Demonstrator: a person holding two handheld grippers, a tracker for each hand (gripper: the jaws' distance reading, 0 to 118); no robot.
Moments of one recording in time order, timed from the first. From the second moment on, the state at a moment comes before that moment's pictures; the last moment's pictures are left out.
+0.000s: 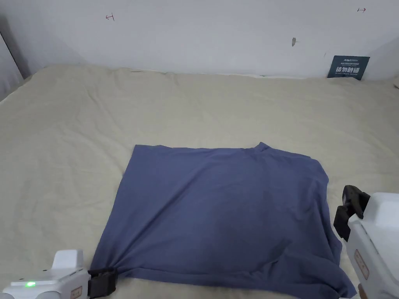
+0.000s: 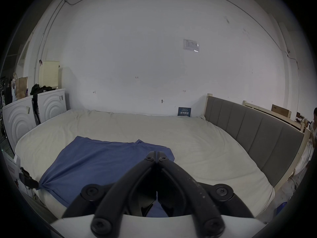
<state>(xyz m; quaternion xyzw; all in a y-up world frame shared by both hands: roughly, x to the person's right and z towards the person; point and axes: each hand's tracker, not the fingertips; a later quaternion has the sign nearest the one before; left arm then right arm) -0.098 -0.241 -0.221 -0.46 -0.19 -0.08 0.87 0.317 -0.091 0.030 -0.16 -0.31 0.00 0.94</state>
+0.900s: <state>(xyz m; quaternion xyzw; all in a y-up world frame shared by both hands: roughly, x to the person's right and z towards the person) -0.075 -0.213 -0.229 -0.42 -0.23 -0.04 0.88 0.367 -0.267 0.063 -0.44 -0.29 -0.18 0.83</state>
